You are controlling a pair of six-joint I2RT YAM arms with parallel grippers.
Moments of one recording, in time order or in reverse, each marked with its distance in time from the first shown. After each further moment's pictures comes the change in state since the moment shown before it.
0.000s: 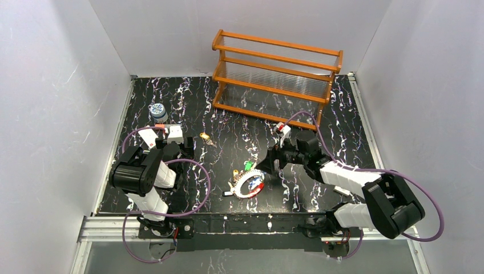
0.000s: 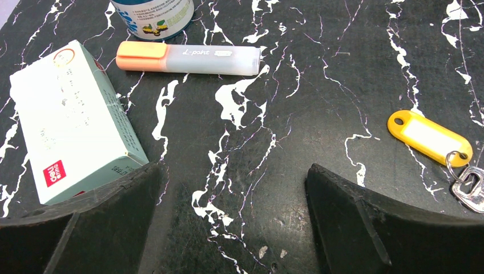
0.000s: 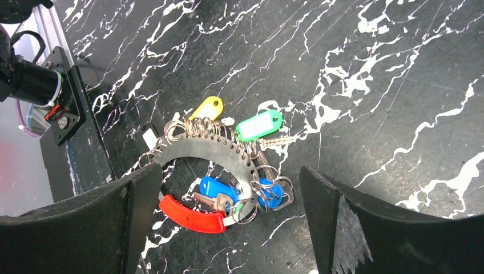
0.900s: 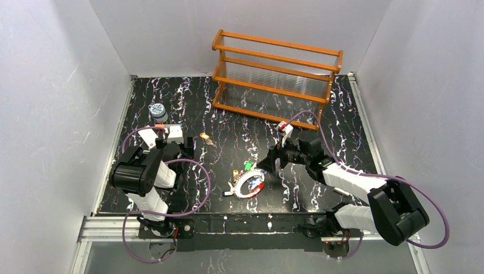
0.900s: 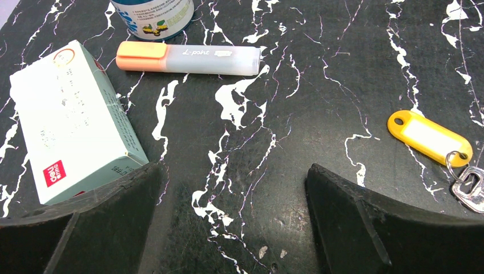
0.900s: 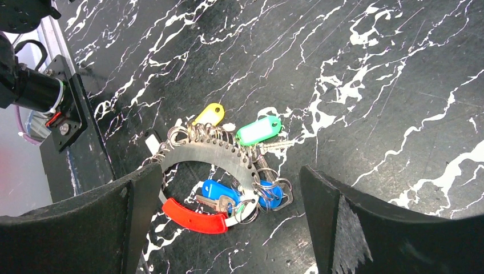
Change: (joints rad) left arm 0.000 0.000 0.000 0.000 0.000 0.000; right arm 0.000 -0.060 0.001 -0.016 0.024 0.004
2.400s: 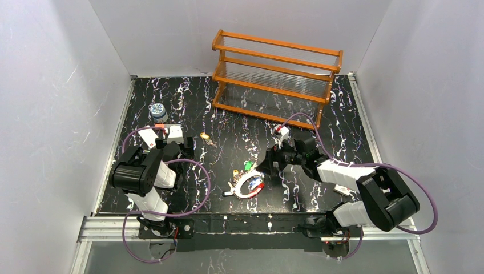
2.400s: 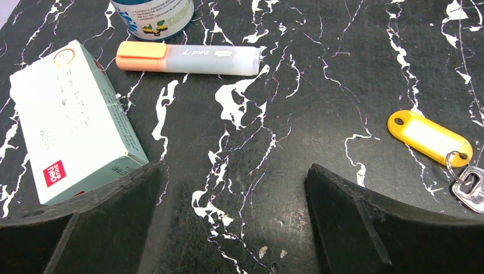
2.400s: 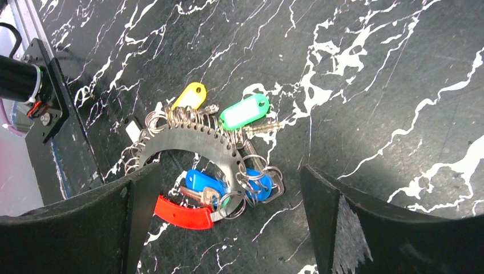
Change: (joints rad) left arm 0.000 0.000 0.000 0.000 0.000 0.000; right arm 0.000 0.122 0.004 0.003 -0.004 -0.009
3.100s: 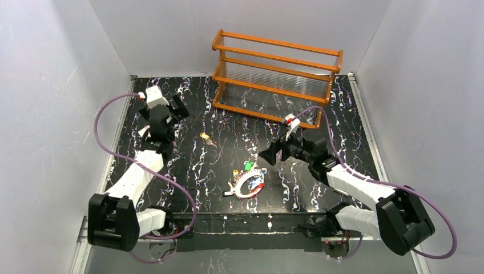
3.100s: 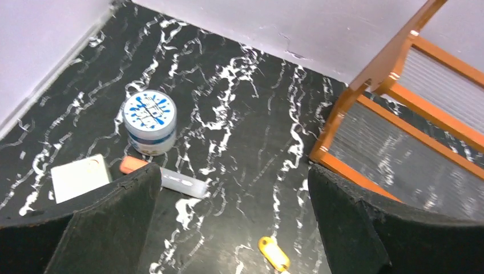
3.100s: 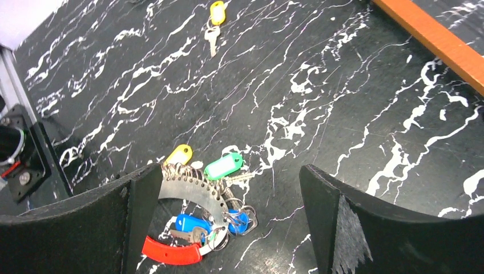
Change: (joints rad) left arm 0.000 -0.499 0.470 -0.858 -0.055 -0.298; right arm 0.000 -0.198 0.018 0.007 0.167 -0.018
